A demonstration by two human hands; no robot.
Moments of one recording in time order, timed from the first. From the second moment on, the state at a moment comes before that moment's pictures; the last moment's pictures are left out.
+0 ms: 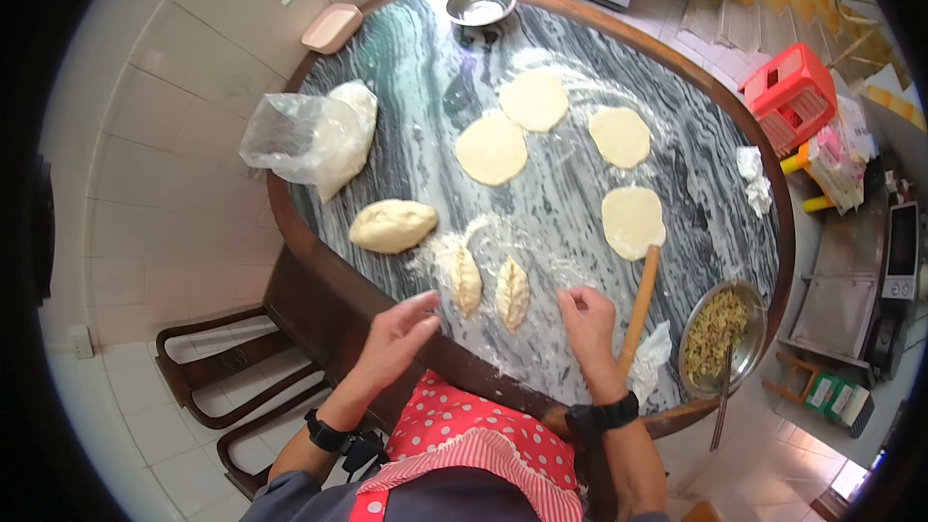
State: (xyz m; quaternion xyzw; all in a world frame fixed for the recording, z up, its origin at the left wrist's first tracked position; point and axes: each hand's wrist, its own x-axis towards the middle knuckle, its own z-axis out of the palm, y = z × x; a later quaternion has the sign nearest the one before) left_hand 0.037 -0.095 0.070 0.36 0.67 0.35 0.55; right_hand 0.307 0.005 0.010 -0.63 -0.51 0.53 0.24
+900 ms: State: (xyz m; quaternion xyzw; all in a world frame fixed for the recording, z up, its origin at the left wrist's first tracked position) left_hand -0.128 0.032 0.078 0.63 0.58 0.33 0.40; right_hand 0.166 0.175 -0.033 -0.73 -0.55 0.30 0.26
